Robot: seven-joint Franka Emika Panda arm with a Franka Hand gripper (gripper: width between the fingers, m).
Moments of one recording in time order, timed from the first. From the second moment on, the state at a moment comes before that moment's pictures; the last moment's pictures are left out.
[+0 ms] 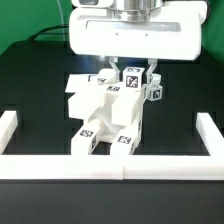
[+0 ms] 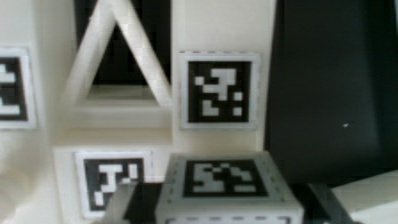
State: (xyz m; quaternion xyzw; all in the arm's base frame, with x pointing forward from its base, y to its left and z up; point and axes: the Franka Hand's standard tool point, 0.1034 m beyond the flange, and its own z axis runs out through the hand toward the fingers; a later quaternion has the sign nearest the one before) arm 0.601 0.003 0.113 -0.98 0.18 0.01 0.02
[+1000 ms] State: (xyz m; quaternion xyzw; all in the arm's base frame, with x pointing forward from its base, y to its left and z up) arm 0.601 0.006 0.112 -0.88 0.47 0.01 0.02
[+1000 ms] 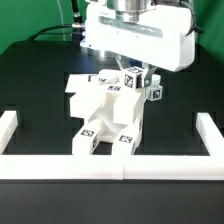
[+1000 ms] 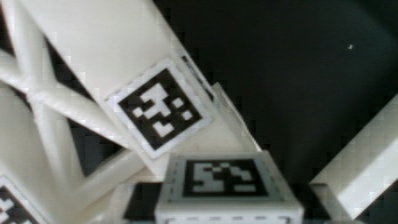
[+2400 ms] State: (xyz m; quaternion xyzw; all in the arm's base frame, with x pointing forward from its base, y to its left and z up) arm 0.602 0.018 0.111 -0.61 0.79 0.03 0.03
